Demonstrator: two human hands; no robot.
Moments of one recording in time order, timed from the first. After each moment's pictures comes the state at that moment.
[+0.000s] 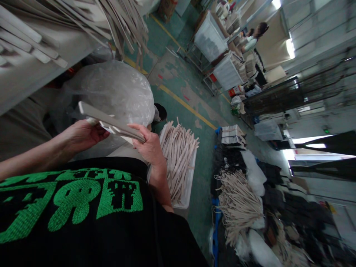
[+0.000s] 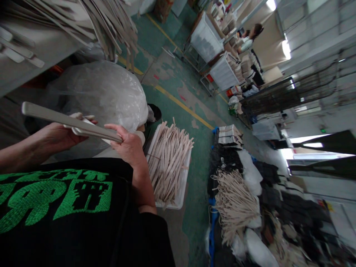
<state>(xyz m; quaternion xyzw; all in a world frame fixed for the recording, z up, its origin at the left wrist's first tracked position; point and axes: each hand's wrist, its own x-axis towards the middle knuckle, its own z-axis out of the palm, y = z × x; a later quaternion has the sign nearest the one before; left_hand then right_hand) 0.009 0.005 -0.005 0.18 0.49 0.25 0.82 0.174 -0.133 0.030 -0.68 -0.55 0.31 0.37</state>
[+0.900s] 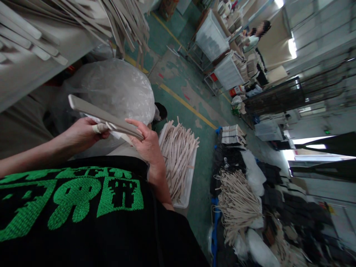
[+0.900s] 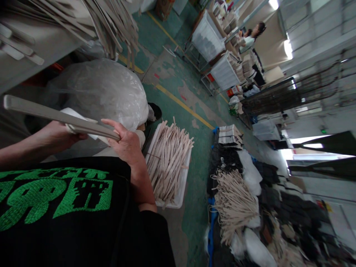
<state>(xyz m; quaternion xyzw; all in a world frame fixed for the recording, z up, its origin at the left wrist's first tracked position) -0.003 -0.001 -0.031 0.30 0.36 0.27 0.84 0.167 -0.126 0.031 -0.67 -0.56 0.31 0.37</state>
